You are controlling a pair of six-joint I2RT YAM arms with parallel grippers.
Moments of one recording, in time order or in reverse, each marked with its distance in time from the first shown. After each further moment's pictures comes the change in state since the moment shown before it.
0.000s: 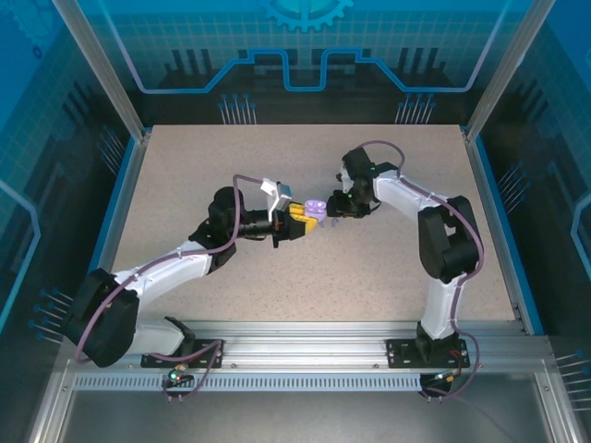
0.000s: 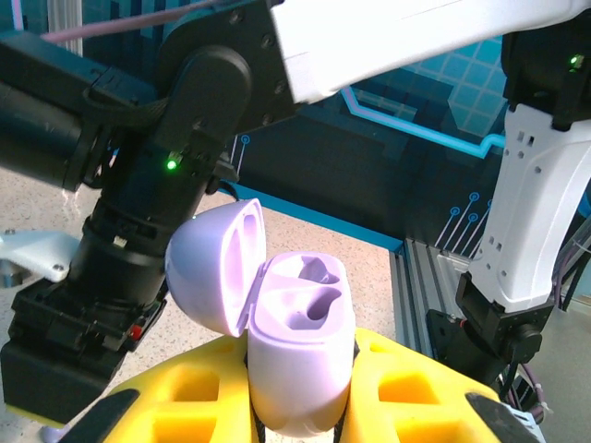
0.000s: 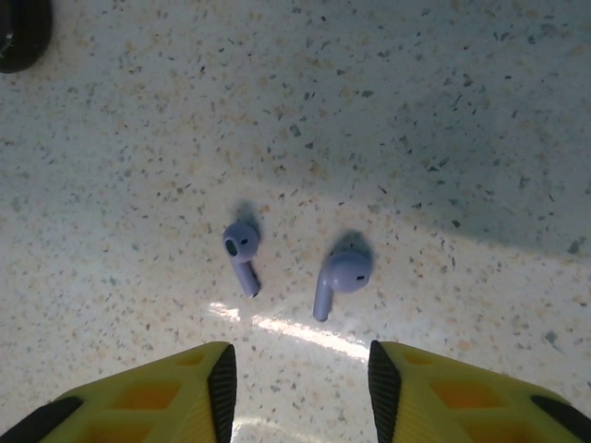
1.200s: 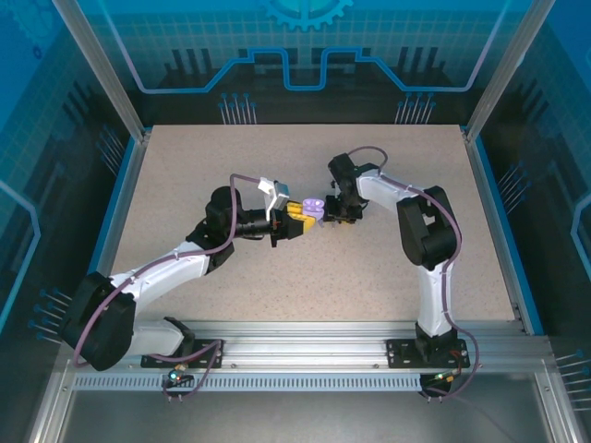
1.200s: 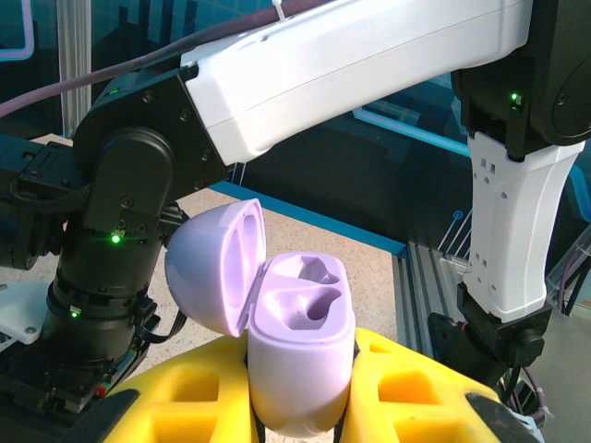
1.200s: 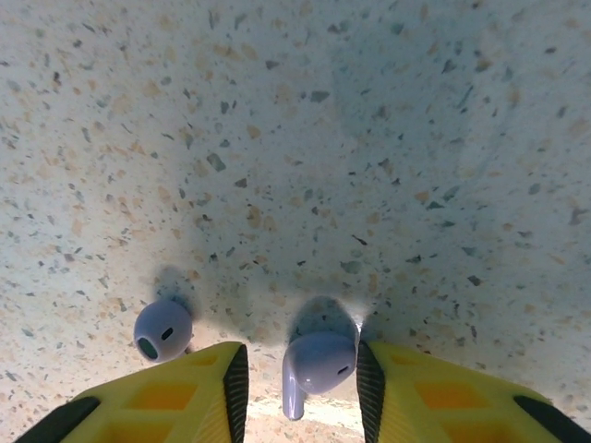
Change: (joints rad) left arm 0.009 -0.018 0.000 -0.020 -0.003 -0.002; right arm 0.043 0.166 0.105 -0.056 0.090 0.093
